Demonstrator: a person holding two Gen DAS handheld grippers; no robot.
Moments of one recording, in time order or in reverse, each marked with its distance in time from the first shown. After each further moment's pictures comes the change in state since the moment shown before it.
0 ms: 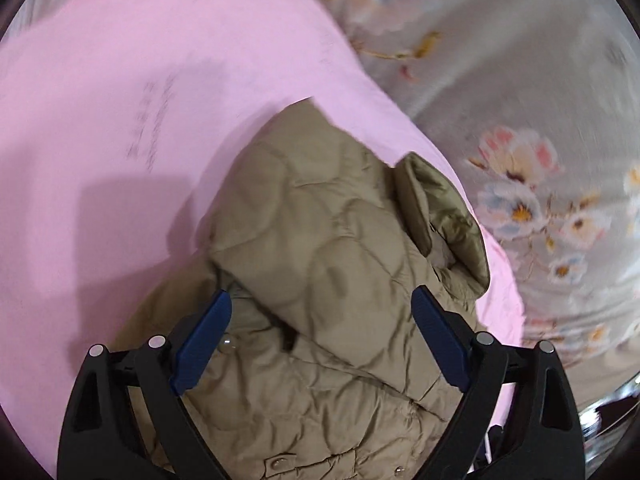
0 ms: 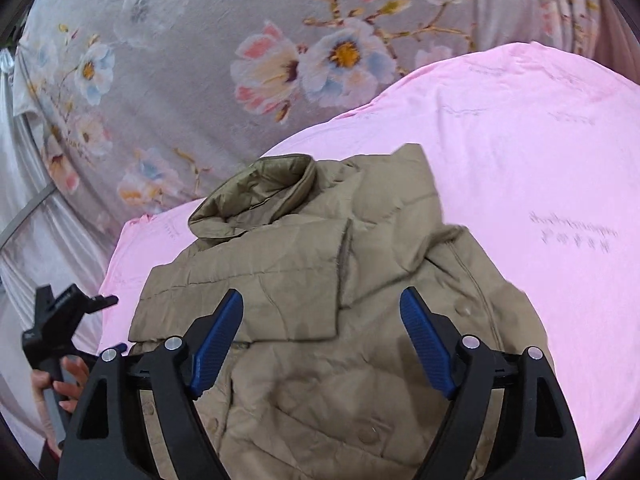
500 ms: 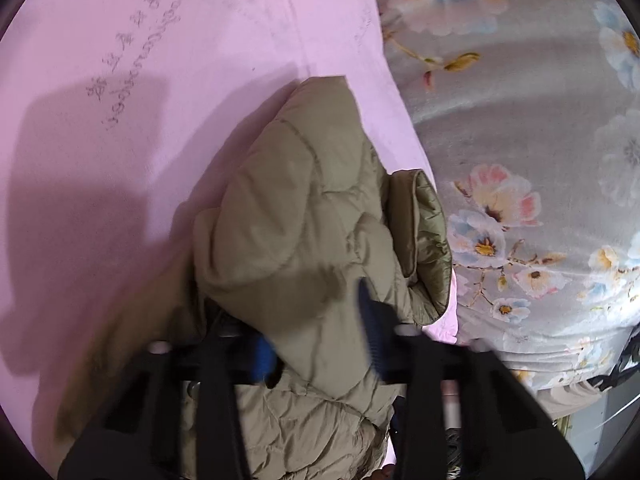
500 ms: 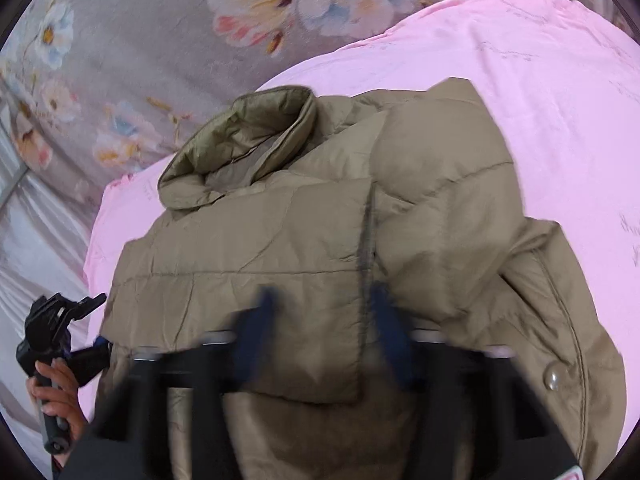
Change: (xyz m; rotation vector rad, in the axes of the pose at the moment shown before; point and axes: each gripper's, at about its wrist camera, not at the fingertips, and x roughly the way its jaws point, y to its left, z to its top) left arm 0.040 0.024 0.024 -0.215 0.115 -0.178; right arm 0.096 0.005 0.020 -0.018 0.234 0.005
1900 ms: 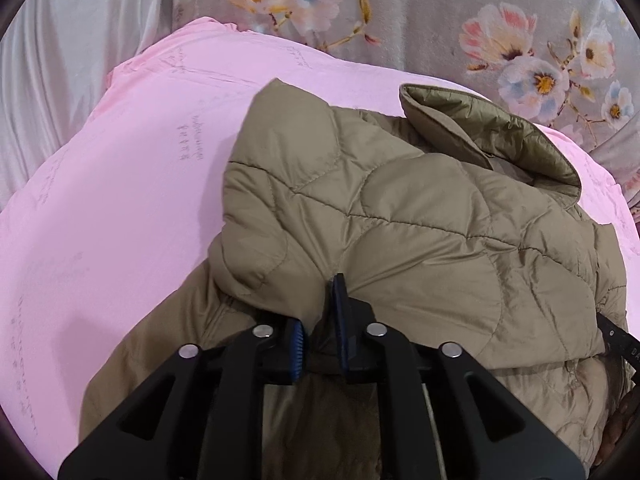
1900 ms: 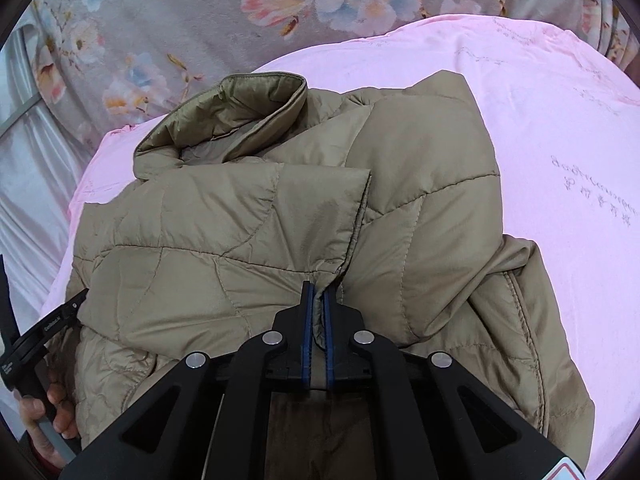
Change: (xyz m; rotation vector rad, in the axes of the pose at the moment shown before) left arm -0.032 -0.014 -0.149 0.759 -0.308 0.569; right arm -0.039 -0.027 -0.081 -0.137 -0.055 -0.068
